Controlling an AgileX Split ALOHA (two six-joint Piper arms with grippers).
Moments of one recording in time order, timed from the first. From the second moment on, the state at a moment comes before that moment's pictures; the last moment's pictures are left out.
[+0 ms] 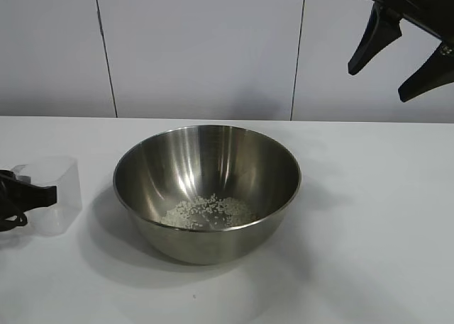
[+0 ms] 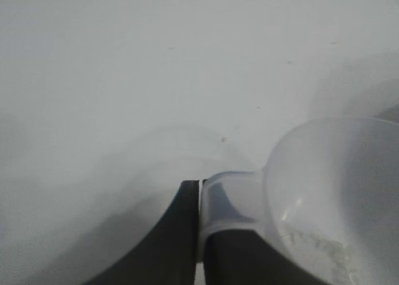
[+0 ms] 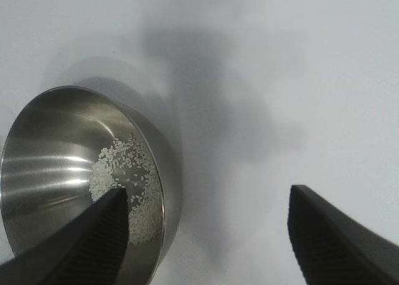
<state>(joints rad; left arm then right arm) -0.23 2.07 -0.40 -0.20 -1.15 0.00 0.02 1.63 -1.26 0.48 0.86 -0.12</state>
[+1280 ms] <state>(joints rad) -0.23 1.36 -0.15 -0.03 -1.05 -0.22 0.02 1.63 -1.26 0.48 0.84 -0.12</state>
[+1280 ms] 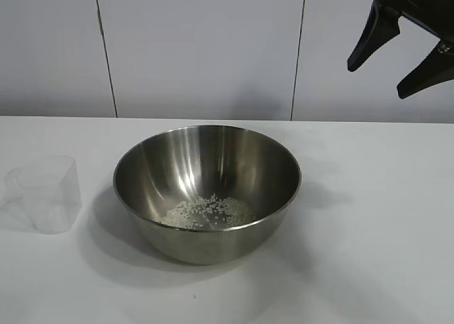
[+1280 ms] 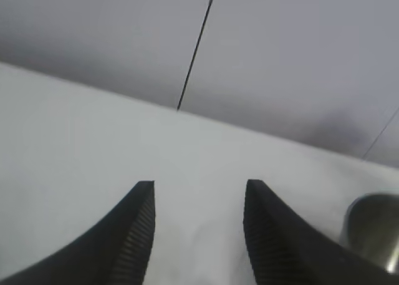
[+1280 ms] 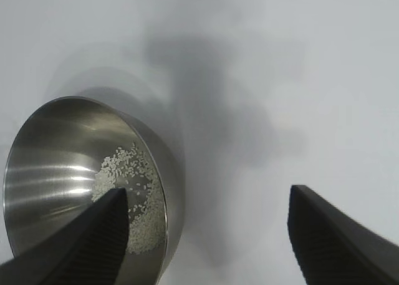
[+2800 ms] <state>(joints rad) -0.44 1.71 -1.35 -0.23 0.78 -0.11 0.02 1.63 -1.26 0.49 0.87 -0.12</state>
